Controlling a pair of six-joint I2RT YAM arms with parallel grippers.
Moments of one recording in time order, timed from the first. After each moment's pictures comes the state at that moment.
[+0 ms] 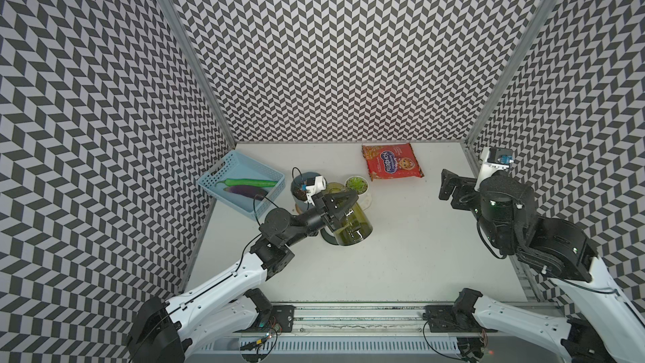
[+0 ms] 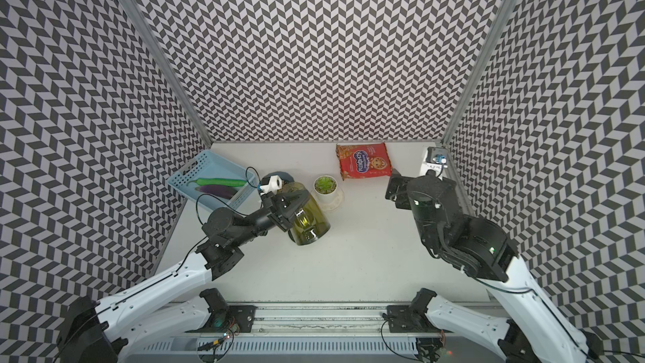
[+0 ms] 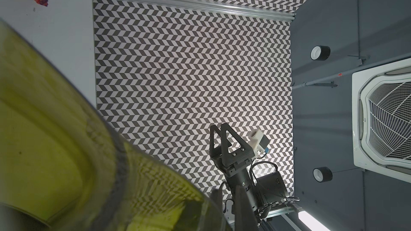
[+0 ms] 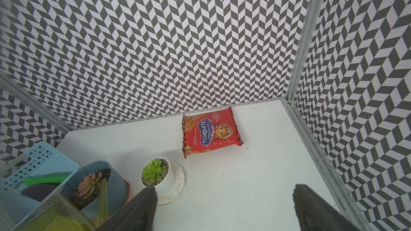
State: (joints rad) left arm -0.78 0.94 0.60 0.65 0.34 -1.73; right arm 0.81 0.92 1.46 -1.02 0.81 0.47
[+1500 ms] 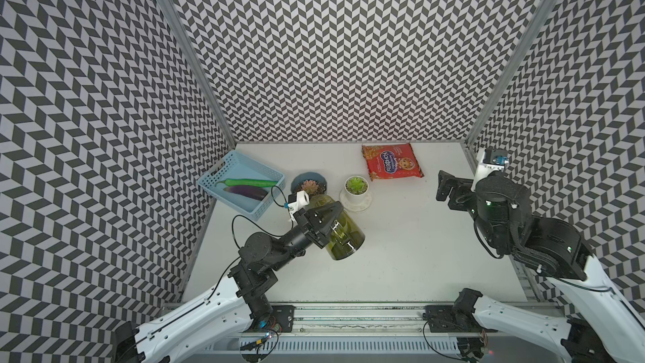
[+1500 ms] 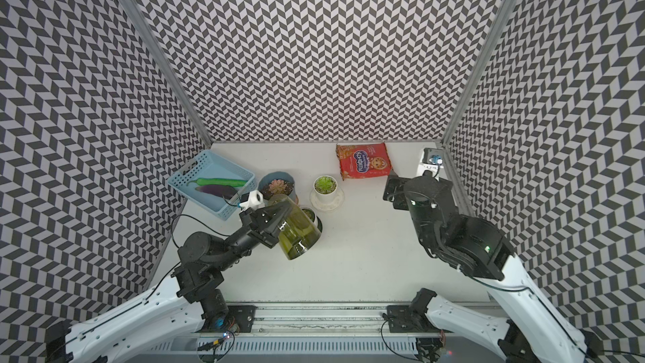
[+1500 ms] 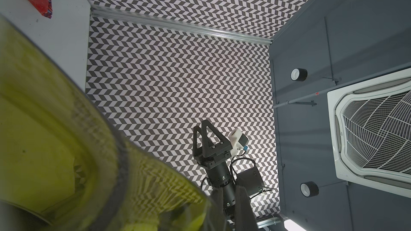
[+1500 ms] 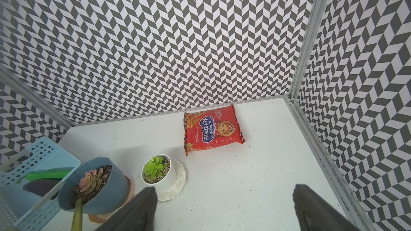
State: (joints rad) left arm -0.92 0.64 0.51 0.47 0.05 -1.72; right arm 0.81 0.92 1.44 -1.00 0.79 0.47
